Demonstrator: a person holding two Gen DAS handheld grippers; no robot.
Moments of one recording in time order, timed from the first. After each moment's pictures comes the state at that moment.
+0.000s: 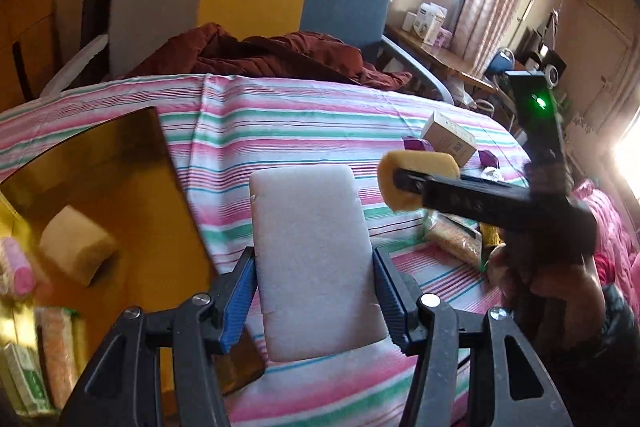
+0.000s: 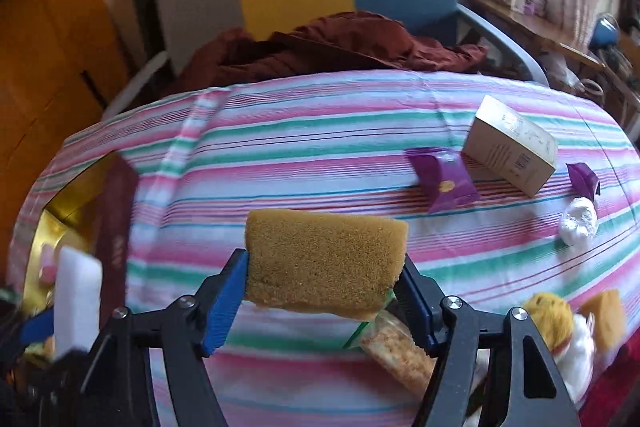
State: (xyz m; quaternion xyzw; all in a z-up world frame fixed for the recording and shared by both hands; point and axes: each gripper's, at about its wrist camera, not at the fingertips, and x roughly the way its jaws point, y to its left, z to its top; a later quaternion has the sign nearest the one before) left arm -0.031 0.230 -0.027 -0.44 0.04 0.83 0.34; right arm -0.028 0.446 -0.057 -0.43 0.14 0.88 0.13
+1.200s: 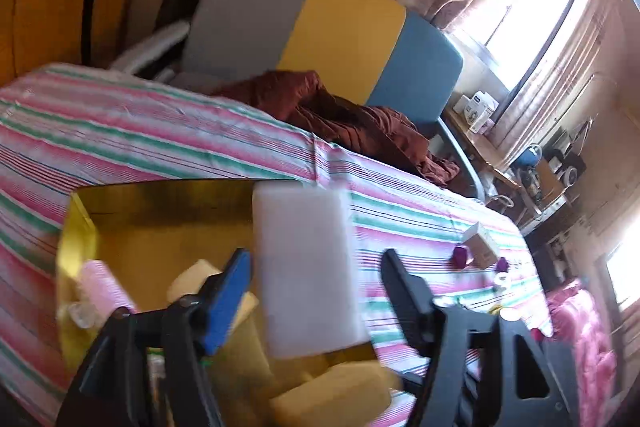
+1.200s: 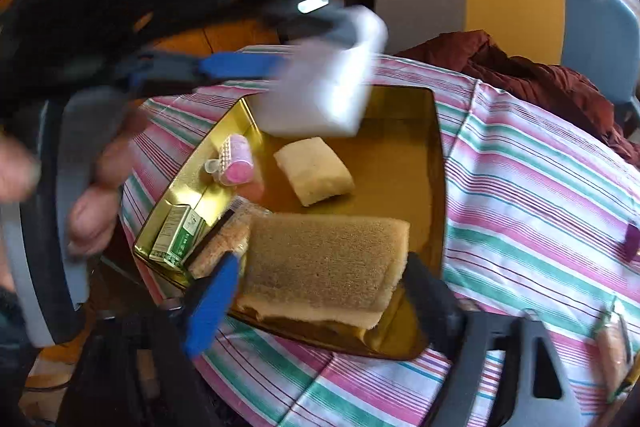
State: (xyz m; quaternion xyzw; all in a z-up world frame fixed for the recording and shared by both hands) left arm -0.138 0.113 0.016 -0.44 -0.10 0.85 0.29; right arm -0.031 0.208 -0.042 -0.43 0.04 0.89 -0.15
